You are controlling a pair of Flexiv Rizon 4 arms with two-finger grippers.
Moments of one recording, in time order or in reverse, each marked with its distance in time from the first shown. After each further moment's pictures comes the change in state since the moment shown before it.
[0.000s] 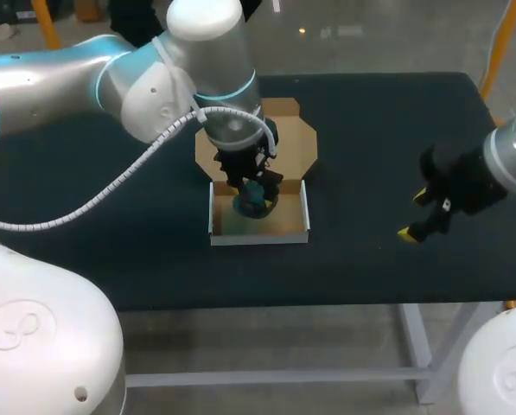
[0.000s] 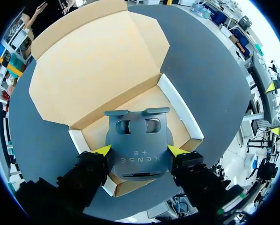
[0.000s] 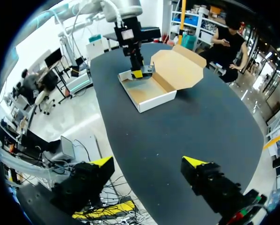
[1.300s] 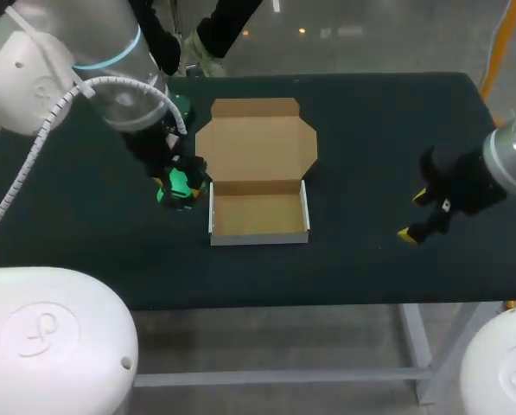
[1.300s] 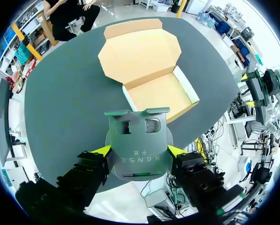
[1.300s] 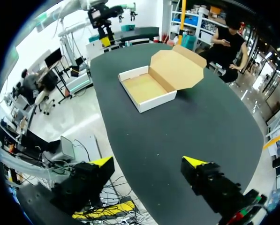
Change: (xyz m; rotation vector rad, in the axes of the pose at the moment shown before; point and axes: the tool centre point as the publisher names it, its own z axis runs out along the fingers) left arm -0.065 0.100 -0.122 0.019 0.027 -0.080; right arm 0.001 0.000 0.000 0.000 -0.002 0.000
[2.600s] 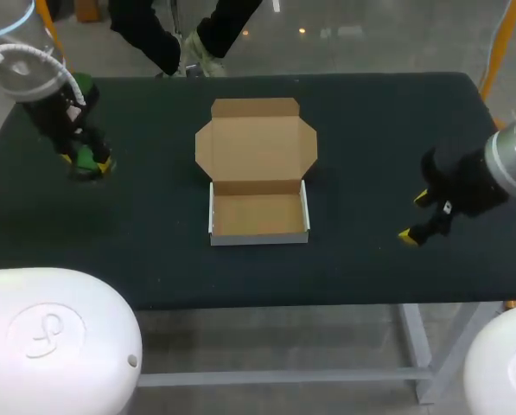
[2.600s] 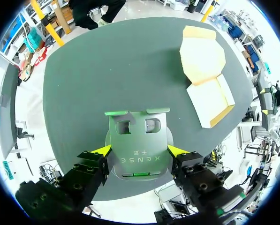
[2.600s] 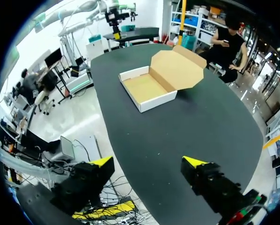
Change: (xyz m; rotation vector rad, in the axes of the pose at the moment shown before) left arm -0.187 0.016 -0.017 -0.047 -0.044 -0.073; right arm 0.002 -0.002 -0.001 -0.005 -0.005 -0.001
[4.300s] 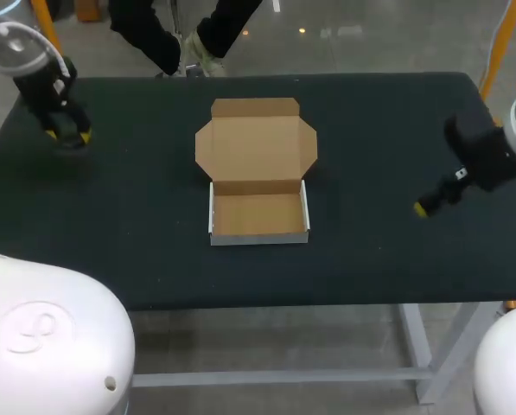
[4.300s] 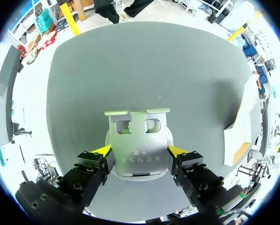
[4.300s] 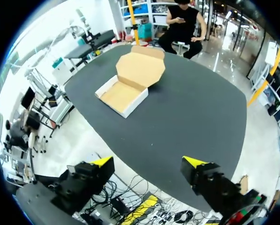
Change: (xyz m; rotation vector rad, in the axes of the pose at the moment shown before) left arm -0.125 -0.087 0.058 -0.021 0.006 -0.161; right arm -0.001 0.007 -0.062 0.046 -0.090 0.360
